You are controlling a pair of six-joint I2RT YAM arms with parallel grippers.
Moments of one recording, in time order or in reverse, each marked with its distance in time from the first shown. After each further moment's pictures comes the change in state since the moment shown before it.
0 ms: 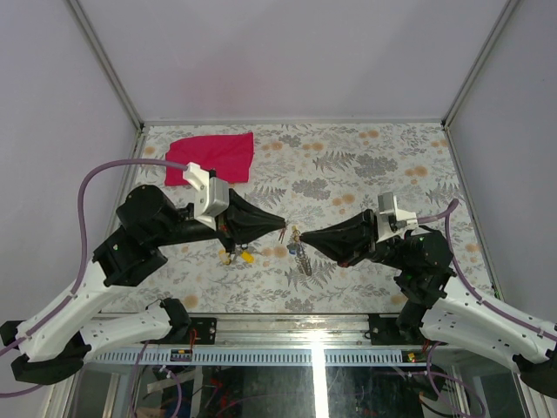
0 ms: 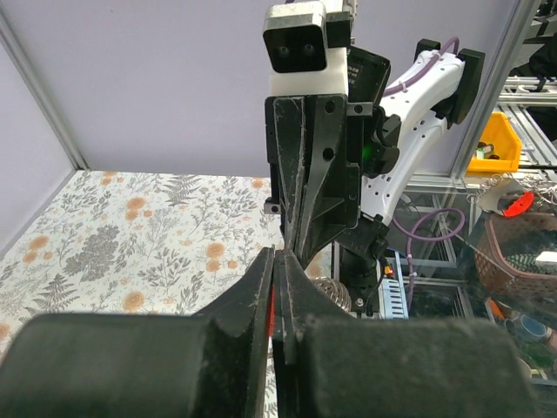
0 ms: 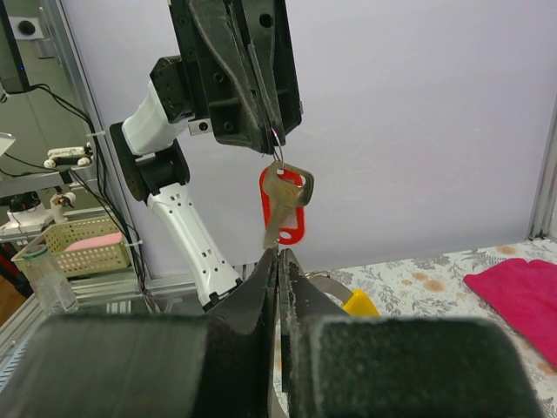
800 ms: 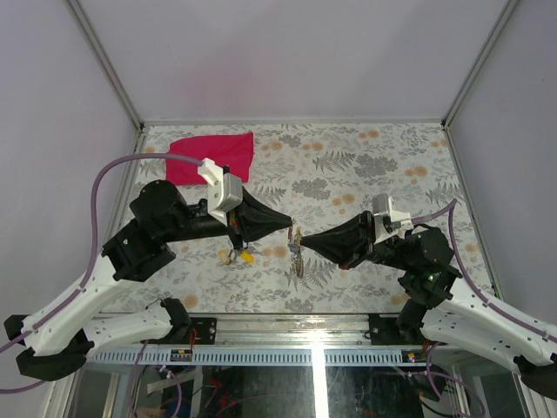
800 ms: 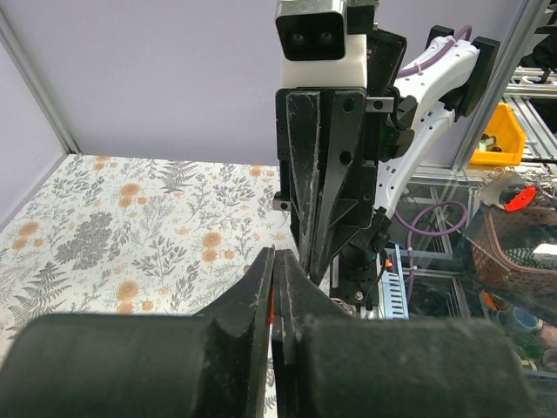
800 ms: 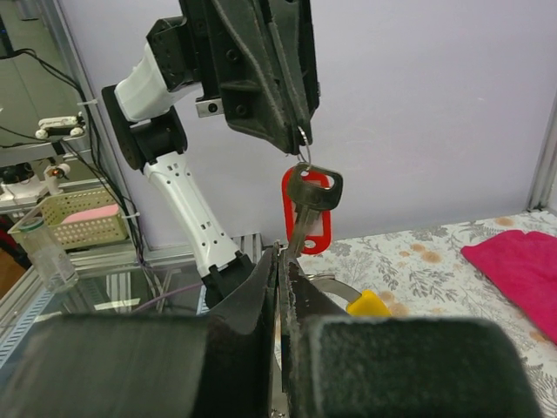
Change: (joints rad) left arm 0.000 0.045 0.003 0.000 -0.006 -0.003; right arm 0.000 -0.024 0.033 -0.164 -0.012 -0.055
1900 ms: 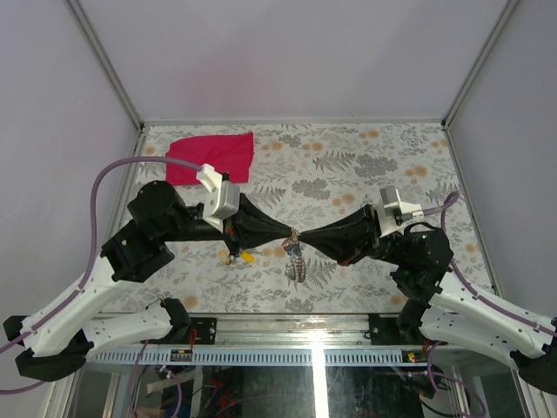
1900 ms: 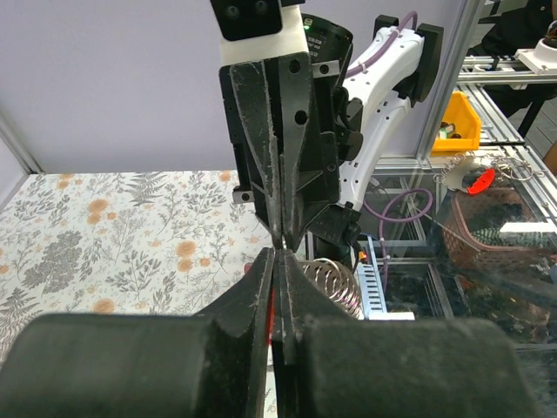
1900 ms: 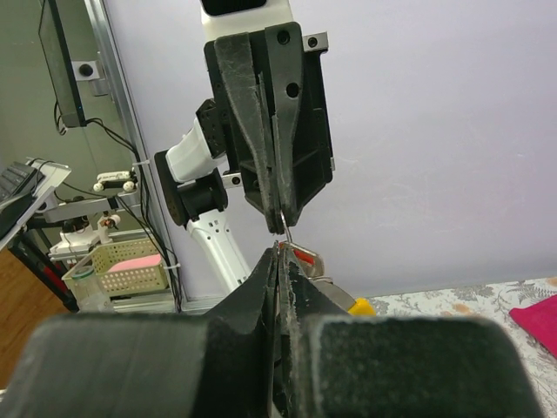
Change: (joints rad) left arm 0.000 -0.009 0.001 0.005 0.105 0.005; right arm 0.000 0.076 0.000 0.269 -0.032 0.159
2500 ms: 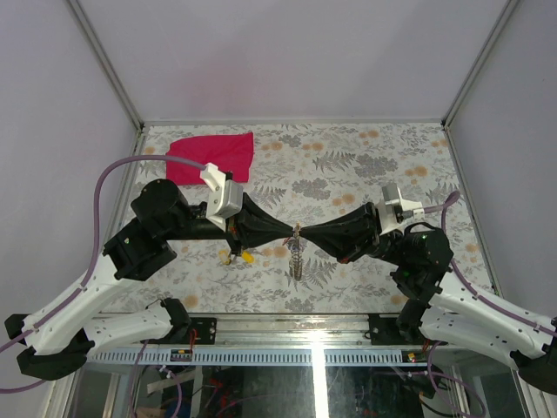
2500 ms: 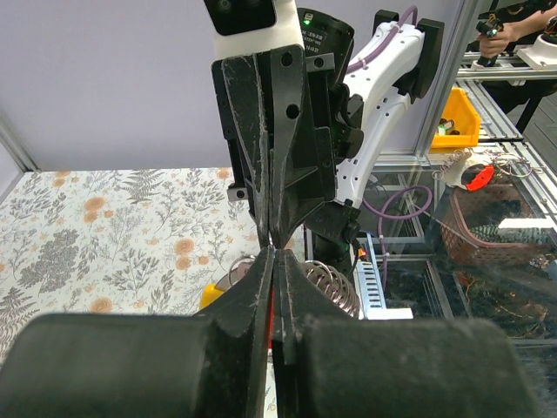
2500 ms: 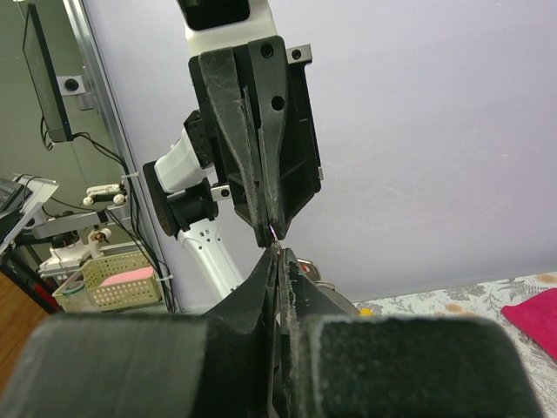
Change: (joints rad) left arm 0.000 0.015 0.002 0.000 0.027 0.000; right arm 0.000 0.008 0.000 0.000 0.047 0.008
